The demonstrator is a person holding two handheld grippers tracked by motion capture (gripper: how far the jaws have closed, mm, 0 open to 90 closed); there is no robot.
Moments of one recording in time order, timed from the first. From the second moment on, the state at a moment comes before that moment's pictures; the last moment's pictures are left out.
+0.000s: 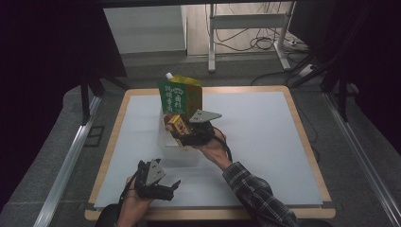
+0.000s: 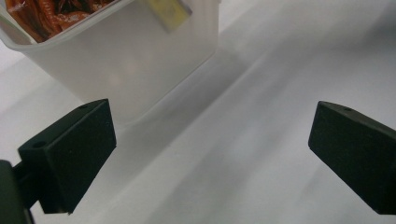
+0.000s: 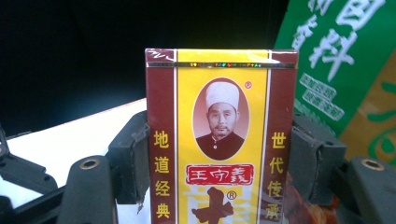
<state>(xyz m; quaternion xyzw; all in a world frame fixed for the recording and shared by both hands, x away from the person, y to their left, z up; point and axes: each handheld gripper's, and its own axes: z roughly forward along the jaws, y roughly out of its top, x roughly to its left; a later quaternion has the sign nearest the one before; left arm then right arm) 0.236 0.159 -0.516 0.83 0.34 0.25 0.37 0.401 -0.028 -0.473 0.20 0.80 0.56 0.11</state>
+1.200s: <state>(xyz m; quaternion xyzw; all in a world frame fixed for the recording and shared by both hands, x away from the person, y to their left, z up) 0.236 0.156 -0.518 0.83 0.34 0.25 0.37 0.394 -0.047 -0.476 0.19 0.85 0.48 0.13</state>
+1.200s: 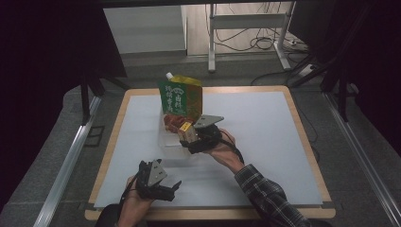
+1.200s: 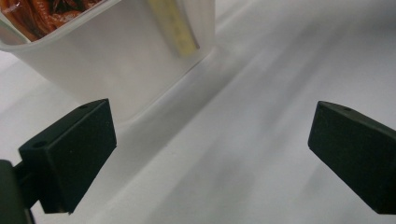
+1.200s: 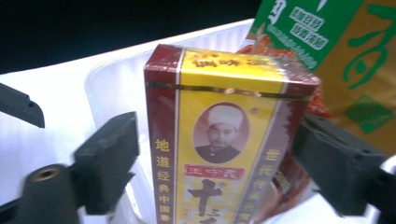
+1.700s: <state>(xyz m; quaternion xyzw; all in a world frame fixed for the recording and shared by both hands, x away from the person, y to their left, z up) 0.236 0.156 -0.518 0.83 0.34 0.25 0.37 0.390 -0.064 -0.458 0.20 0.85 0.47 0.11</state>
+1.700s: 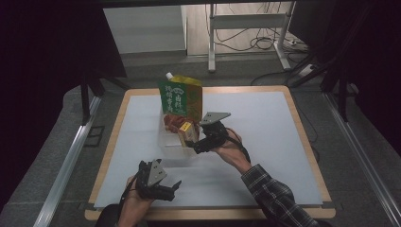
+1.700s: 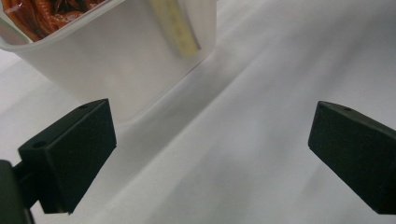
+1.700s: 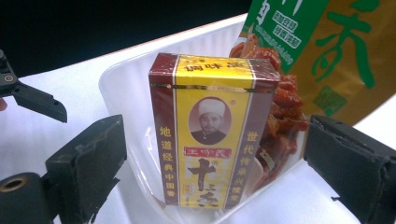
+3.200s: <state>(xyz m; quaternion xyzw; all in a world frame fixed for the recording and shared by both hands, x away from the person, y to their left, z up) 0.237 0.155 -0.519 0.83 0.34 0.25 0.37 0.374 -0.096 -0.447 0.20 0.86 0.46 0.12</state>
